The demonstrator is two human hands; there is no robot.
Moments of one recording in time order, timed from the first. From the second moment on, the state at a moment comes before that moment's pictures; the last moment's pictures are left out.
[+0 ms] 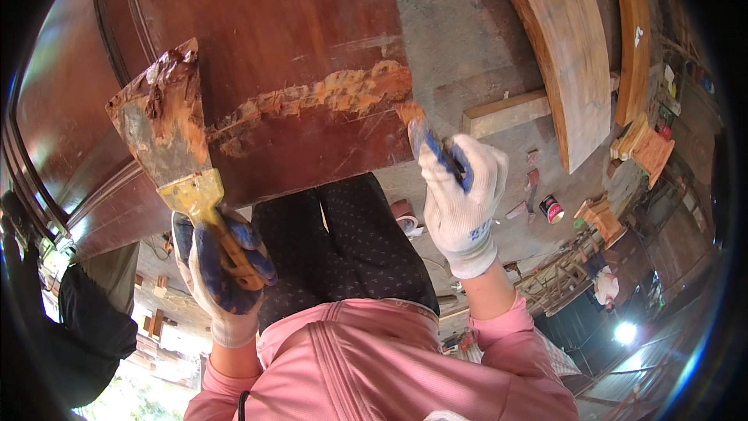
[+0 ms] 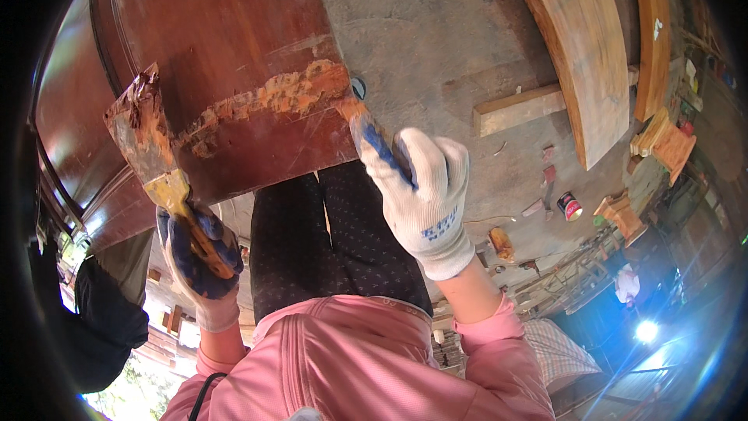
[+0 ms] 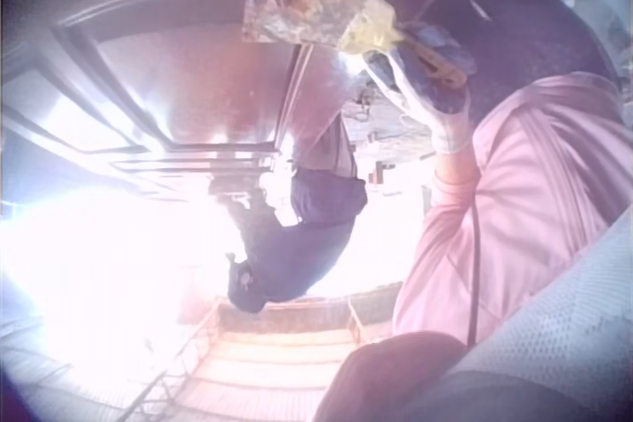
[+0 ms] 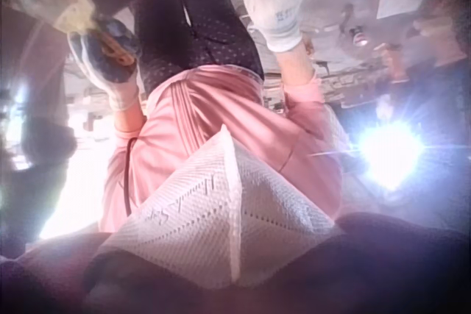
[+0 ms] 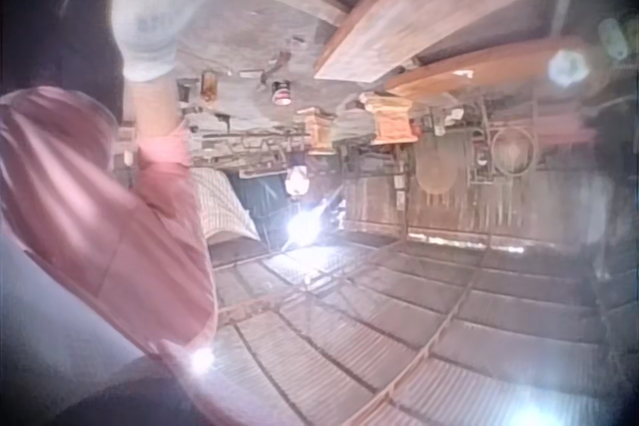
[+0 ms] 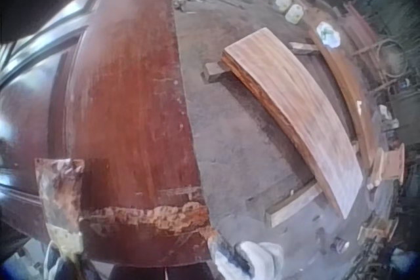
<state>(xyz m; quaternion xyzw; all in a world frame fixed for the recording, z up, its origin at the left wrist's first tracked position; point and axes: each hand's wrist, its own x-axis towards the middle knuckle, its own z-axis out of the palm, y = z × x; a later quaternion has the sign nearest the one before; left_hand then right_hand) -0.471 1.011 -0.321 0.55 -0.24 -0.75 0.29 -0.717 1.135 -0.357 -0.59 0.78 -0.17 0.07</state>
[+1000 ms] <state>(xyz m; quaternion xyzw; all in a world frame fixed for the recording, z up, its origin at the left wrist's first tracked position) -0.505 1.029 -0.300 0.58 -0.37 -0.72 0.11 -0.706 1.085 -0.302 -0.55 0.75 -0.27 0.23</state>
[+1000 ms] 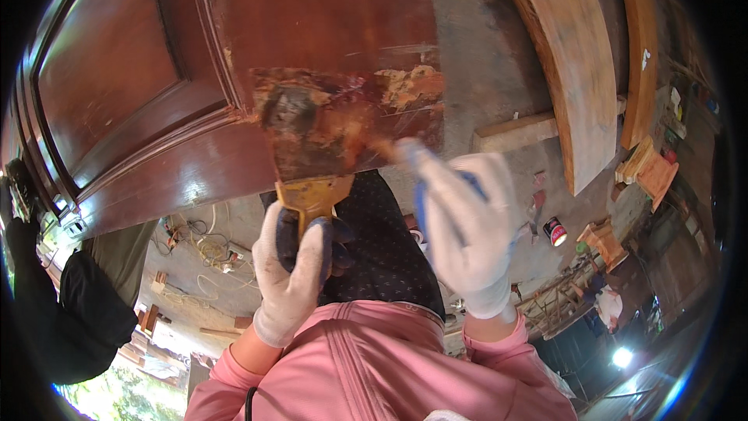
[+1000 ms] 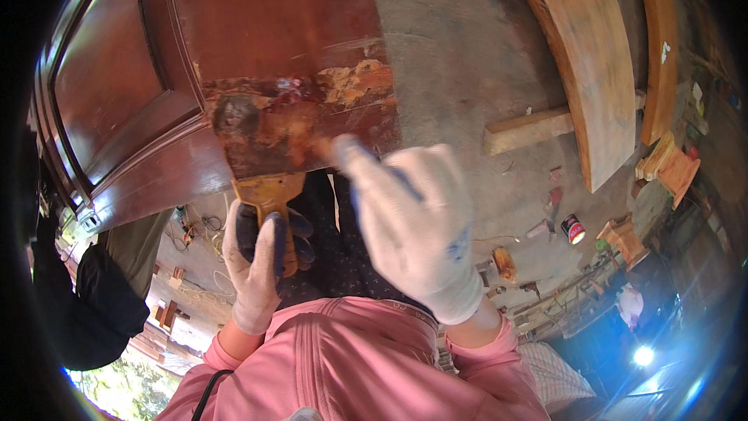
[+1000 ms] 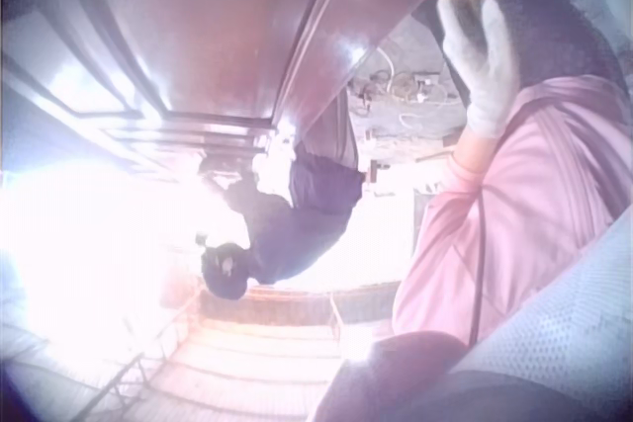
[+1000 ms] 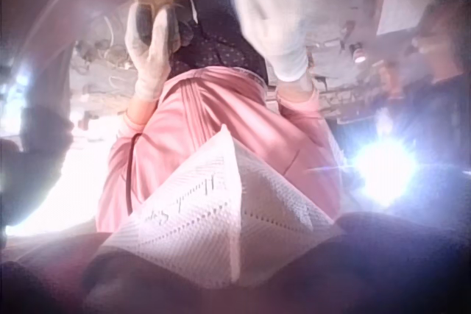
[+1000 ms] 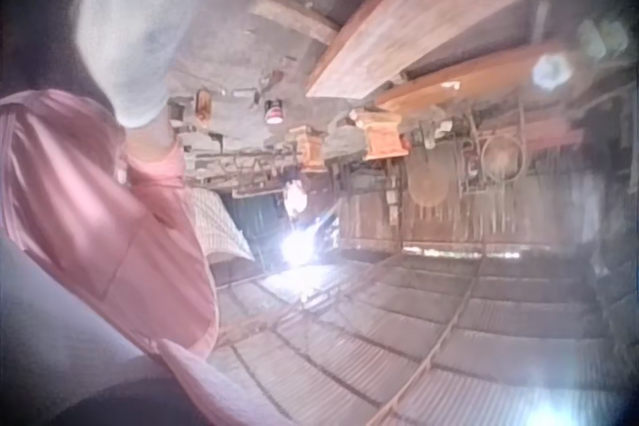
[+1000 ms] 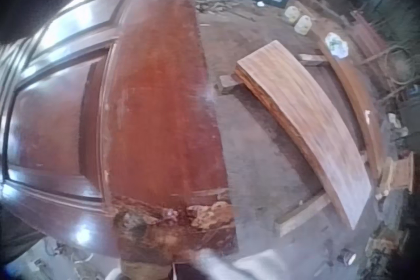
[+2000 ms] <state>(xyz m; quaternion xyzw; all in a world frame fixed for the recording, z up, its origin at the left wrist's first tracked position) -0.480 1.011 -0.308 0.66 -0.35 -0.60 0.29 -0.730 1.119 -0.338 -0.62 0.77 -0.14 0.10</state>
